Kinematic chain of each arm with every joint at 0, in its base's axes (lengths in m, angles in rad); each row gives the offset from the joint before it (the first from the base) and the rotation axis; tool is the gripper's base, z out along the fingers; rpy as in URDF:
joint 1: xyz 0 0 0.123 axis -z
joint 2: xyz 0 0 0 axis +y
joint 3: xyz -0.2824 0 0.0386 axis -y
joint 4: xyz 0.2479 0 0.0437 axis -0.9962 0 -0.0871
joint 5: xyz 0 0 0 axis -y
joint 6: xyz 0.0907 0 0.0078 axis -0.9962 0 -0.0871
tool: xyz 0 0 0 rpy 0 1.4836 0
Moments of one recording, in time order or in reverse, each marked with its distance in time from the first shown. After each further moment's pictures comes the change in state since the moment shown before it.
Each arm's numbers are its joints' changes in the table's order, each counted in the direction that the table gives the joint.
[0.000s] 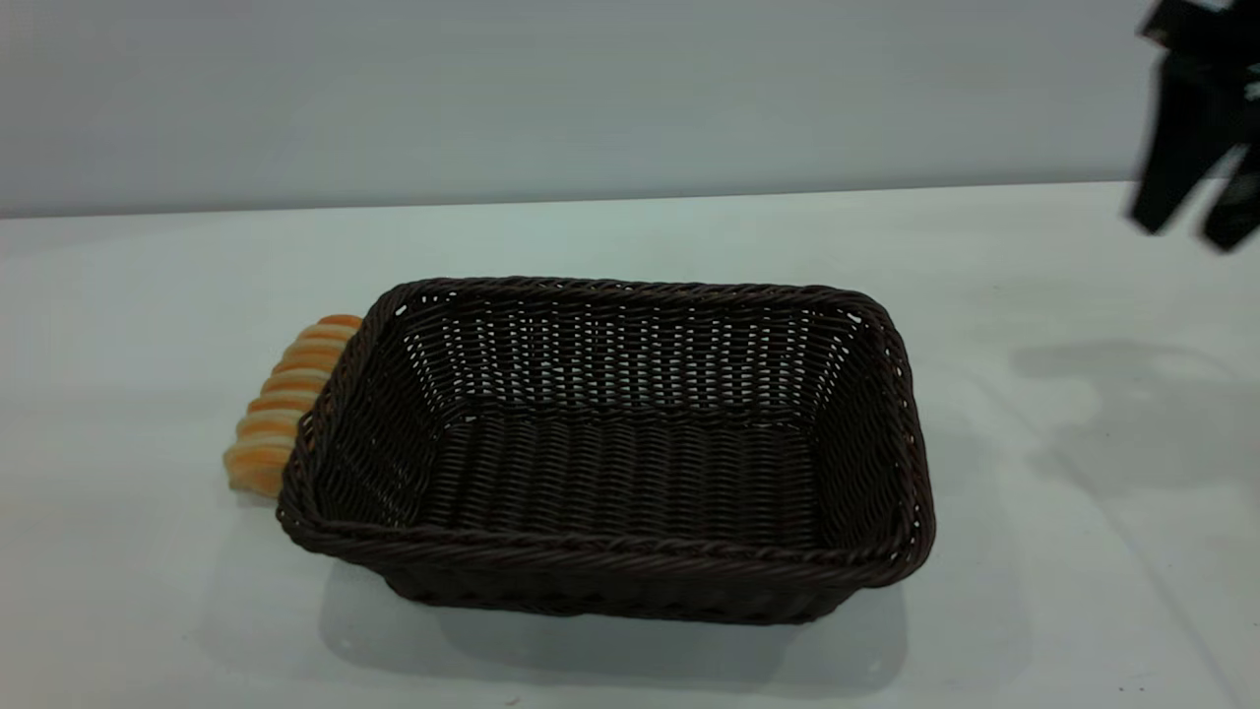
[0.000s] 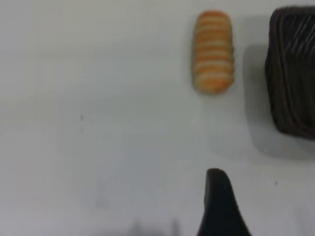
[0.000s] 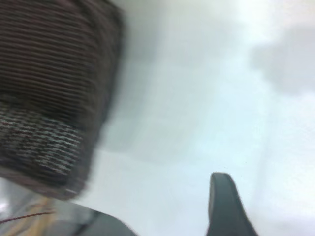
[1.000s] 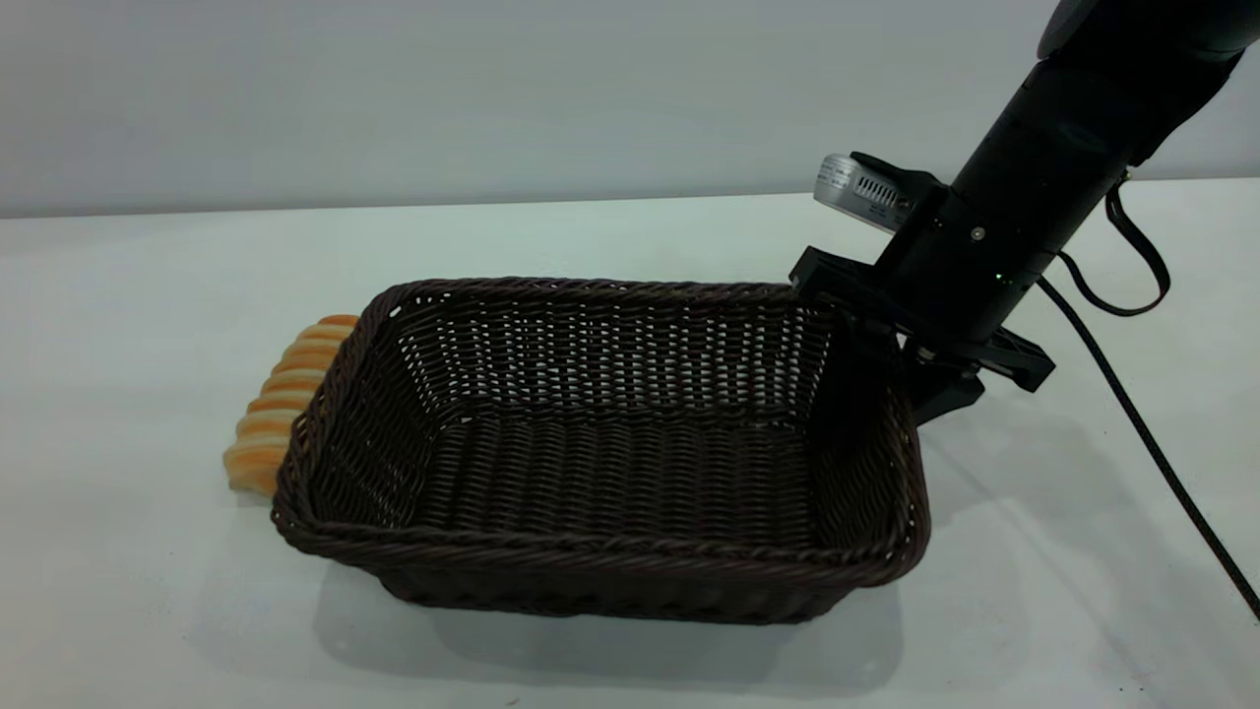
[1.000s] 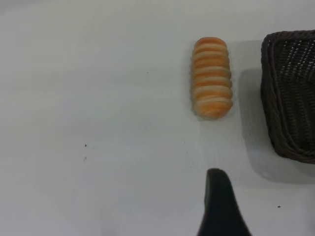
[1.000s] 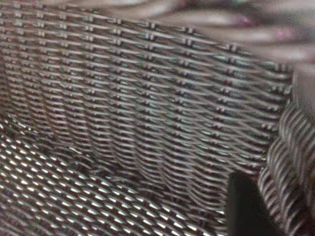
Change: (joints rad) left arm 0.000 -0.051 -0.010 0.000 0.068 -0.036; right arm -0.306 0.306 -0.068 -0.379 0.330 -0.011
